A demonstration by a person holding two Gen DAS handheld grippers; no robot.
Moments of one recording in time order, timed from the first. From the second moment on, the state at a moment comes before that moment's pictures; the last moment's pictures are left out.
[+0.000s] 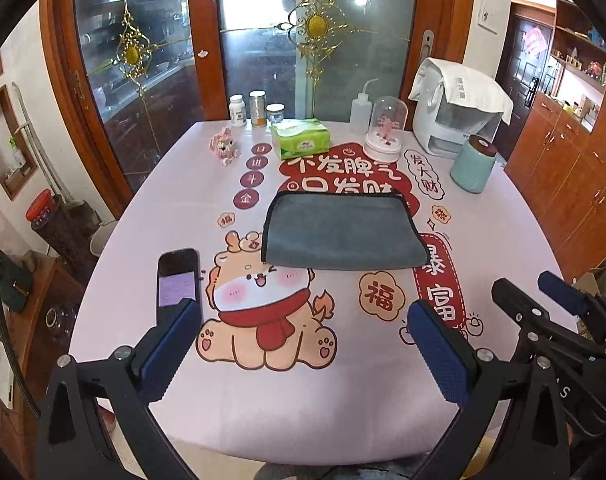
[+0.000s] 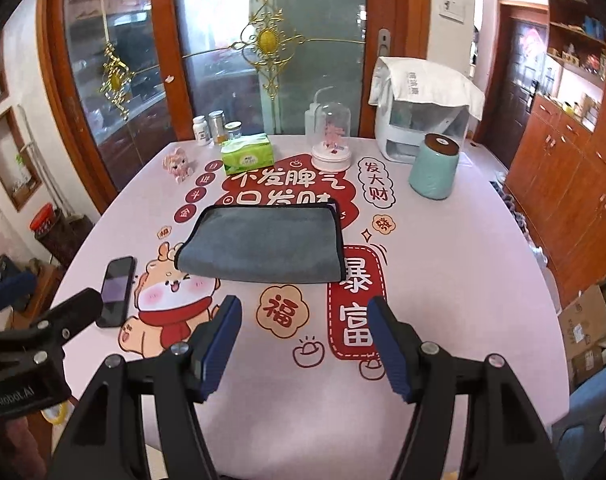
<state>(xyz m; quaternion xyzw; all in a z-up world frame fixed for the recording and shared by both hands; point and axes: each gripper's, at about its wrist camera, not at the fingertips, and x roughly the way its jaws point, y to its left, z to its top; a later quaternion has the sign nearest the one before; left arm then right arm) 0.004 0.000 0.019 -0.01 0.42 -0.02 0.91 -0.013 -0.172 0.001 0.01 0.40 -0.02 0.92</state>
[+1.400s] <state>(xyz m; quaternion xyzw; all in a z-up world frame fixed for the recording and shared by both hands) -0.020 0.001 0.019 0.00 0.42 -0.03 0.91 -0.046 -0.150 -0.003 0.01 0.42 -0.05 0.91</state>
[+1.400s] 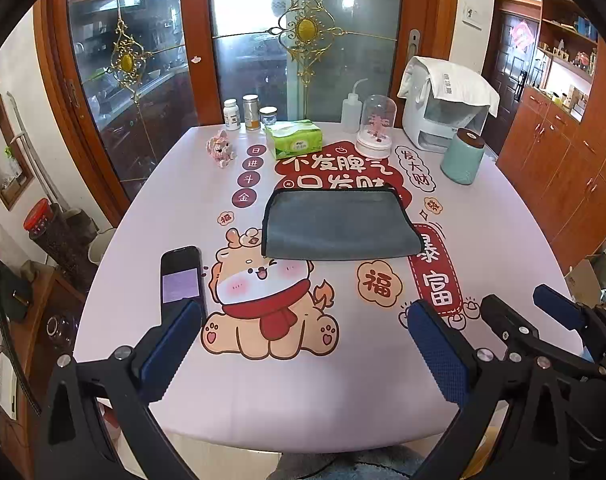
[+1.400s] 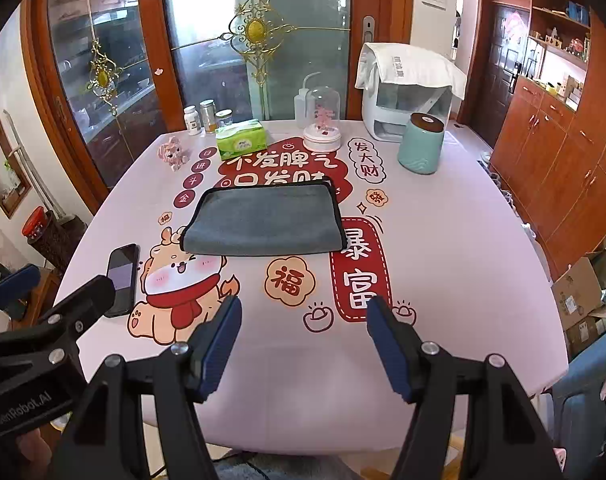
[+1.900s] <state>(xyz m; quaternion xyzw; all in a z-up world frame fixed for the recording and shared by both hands) -0.023 0.006 0.015 0.00 0.43 -0.03 0.90 -0.052 -0.145 0.001 0.00 0.41 -0.04 0.91</state>
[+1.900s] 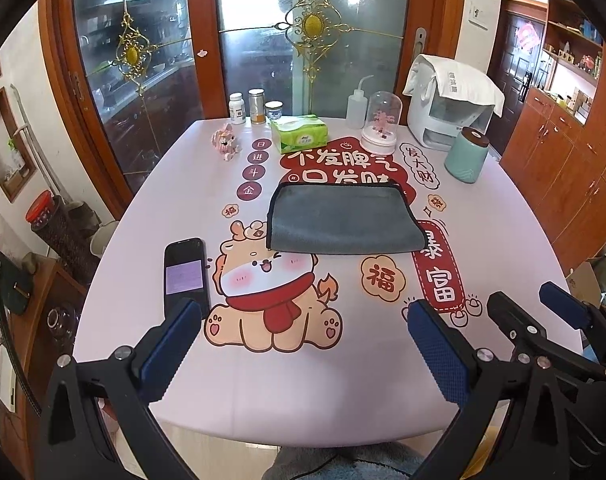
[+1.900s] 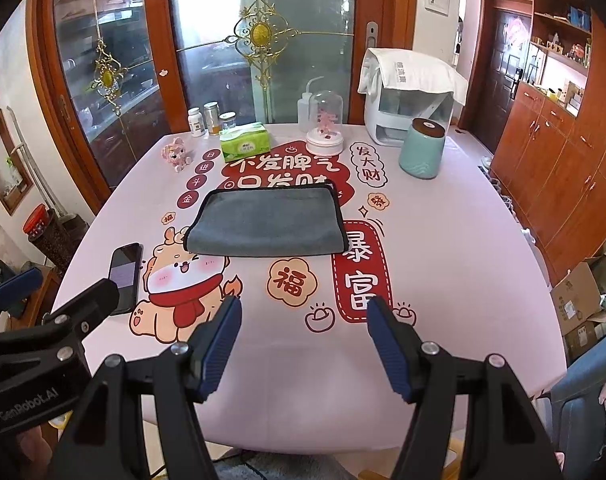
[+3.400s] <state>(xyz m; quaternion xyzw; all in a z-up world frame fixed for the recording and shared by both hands) -0.018 0.011 0.005 -0.01 0.44 -0.02 0.90 -0.043 -0.144 -0.005 0.00 0.43 -0.04 0.90</state>
